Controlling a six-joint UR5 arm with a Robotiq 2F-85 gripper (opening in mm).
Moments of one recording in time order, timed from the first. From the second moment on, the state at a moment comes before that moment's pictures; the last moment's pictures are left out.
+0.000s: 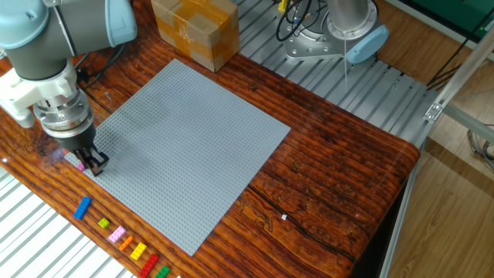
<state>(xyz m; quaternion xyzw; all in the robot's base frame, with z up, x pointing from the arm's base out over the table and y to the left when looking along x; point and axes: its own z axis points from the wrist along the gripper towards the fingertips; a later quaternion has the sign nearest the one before) 0.708 -0.144 0.008 0.00 1.00 0.02 0.07</state>
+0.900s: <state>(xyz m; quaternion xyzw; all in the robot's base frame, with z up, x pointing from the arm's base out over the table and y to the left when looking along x) 0.704 -0.156 0.013 0.01 1.00 0.00 0.05</state>
